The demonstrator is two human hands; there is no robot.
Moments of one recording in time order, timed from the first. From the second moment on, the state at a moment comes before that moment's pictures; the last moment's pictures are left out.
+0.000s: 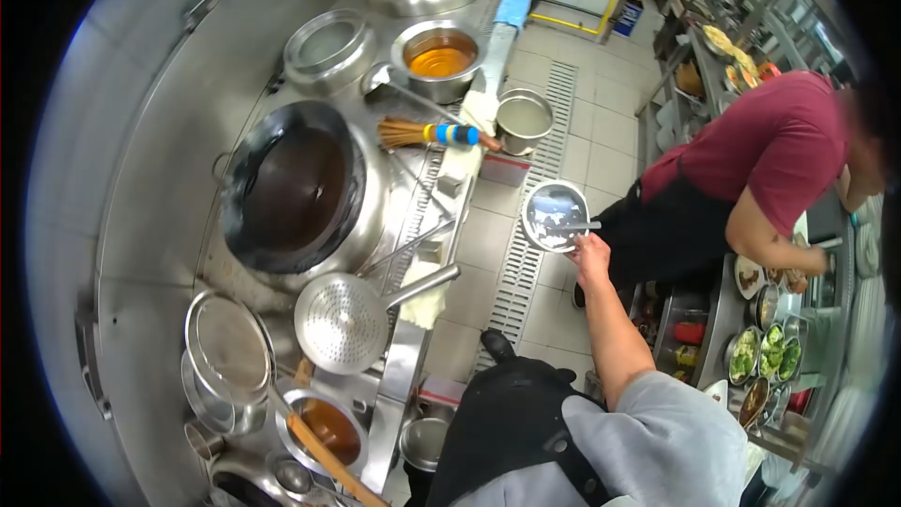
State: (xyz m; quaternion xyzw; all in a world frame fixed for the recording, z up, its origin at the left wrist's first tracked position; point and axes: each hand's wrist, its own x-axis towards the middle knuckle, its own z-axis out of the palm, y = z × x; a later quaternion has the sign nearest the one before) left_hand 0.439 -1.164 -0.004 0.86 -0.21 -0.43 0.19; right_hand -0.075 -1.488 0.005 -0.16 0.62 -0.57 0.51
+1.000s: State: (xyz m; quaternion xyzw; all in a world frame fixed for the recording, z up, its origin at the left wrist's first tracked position) left_hand 0.235 -1.794 -0.019 0.72 -0.43 -0.52 0.18; right_hand -0.269 -1.881 0.077 -0.11 0.62 -0.64 0.44
